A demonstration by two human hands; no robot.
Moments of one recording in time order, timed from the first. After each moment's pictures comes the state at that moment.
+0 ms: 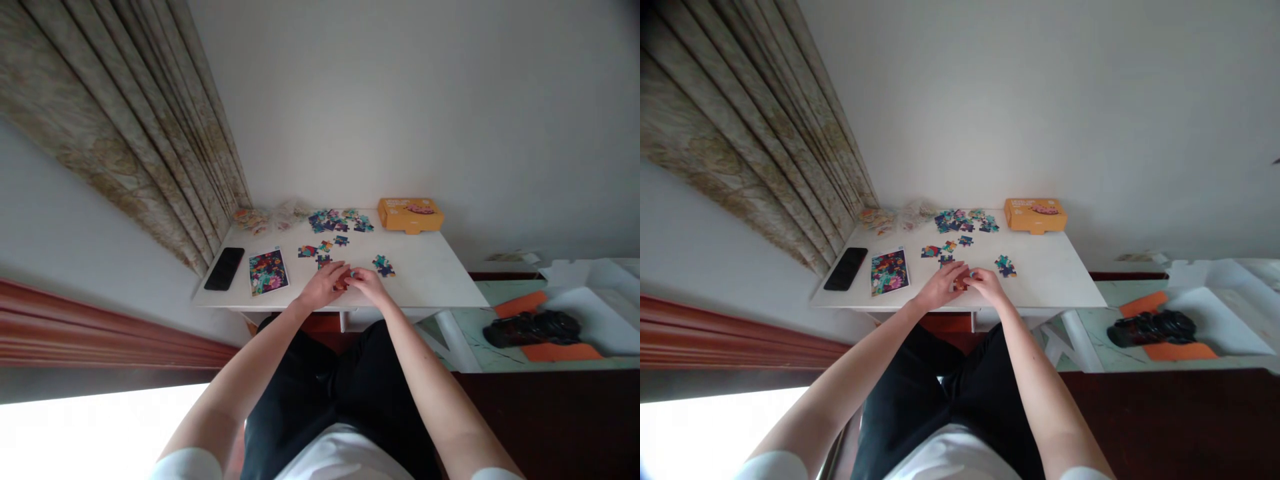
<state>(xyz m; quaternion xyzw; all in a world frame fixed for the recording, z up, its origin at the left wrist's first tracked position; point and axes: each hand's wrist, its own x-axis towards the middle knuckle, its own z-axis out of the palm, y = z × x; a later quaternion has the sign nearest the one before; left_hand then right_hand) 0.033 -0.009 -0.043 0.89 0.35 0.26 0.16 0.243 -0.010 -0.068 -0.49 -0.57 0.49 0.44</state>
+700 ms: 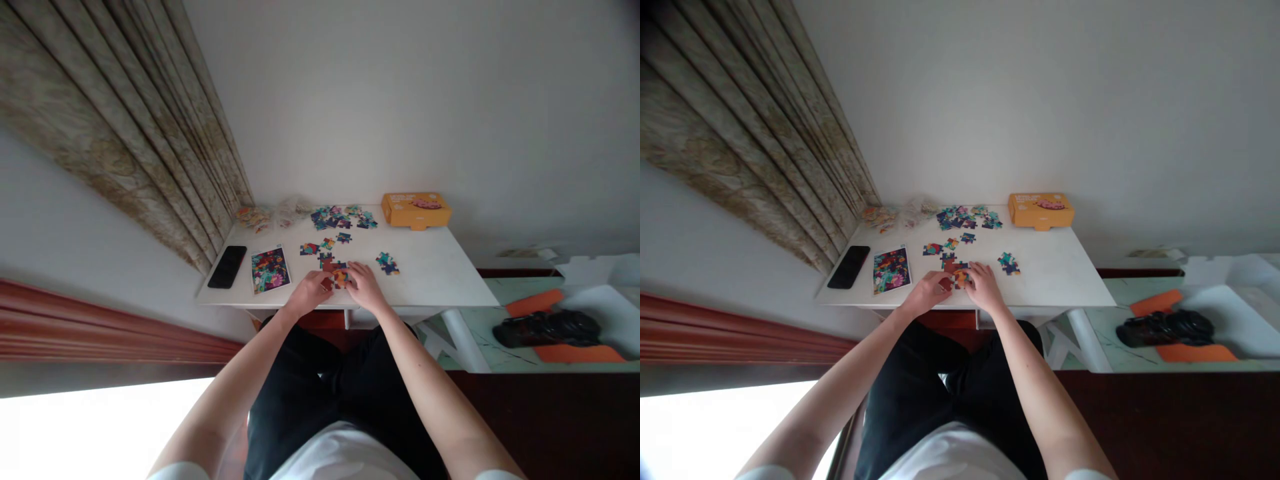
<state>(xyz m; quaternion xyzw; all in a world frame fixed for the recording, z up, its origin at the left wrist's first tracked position) -0.001 -0.028 -0.048 0.83 0.43 0.29 0.21 0.230 -0.020 -0.092 -0.52 -0.77 0.15 0.35</state>
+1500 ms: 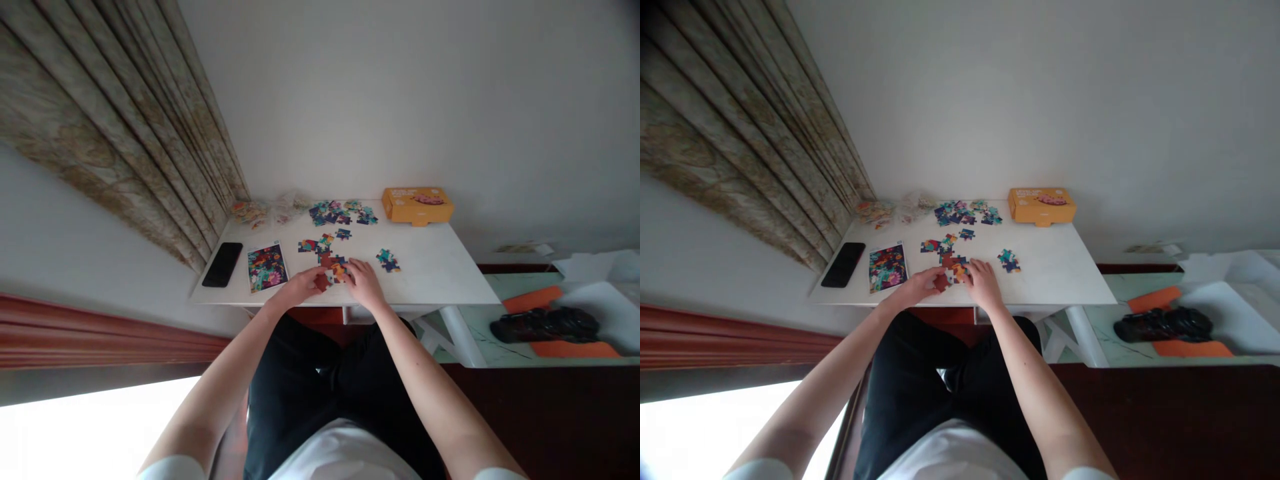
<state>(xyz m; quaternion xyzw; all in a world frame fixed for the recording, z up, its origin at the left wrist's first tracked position) -0.028 -0.008 -0.048 0.83 0.41 0.22 0.31 0.225 -0.019 -0.091 -0.56 -0.77 0.07 0.30</state>
